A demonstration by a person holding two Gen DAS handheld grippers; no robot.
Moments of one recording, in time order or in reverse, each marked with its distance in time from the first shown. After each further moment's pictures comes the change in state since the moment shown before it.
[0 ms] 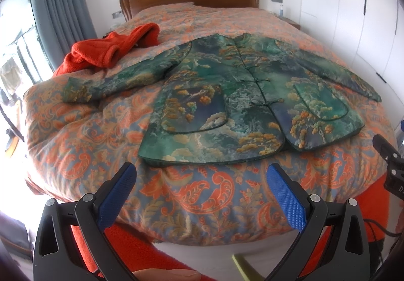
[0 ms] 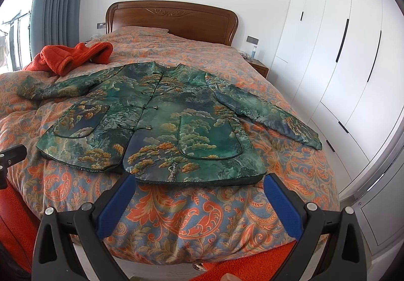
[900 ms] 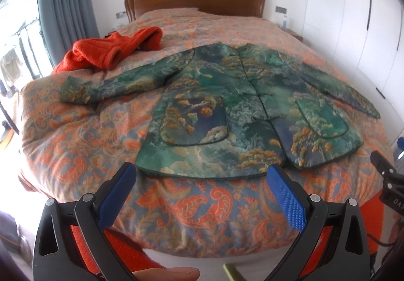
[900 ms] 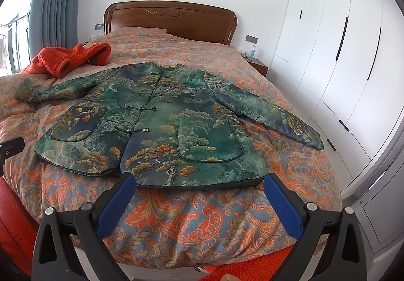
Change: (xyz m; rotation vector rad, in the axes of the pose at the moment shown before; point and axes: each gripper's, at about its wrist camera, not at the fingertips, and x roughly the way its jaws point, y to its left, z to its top) left arm 0.008 0.007 0.014 -0.059 -0.041 -0.020; right arm 0.012 -0.003 0.005 0.012 0.005 0.003
